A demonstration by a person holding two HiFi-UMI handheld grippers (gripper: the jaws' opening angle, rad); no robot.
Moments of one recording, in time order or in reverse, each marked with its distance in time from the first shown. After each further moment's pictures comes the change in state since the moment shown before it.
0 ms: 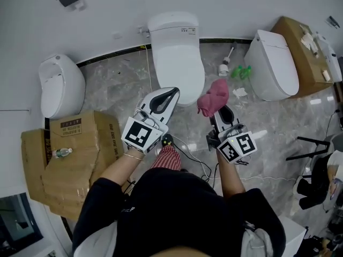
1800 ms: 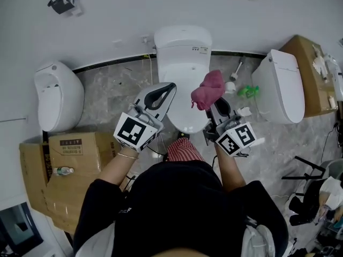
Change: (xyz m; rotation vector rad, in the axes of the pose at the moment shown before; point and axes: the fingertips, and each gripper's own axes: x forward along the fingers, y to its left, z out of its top) left arm 0.091 0.200 -0.005 -0.015 0.018 0.022; right arm 0.227 -0.071 0.000 0.043 0.040 0.115
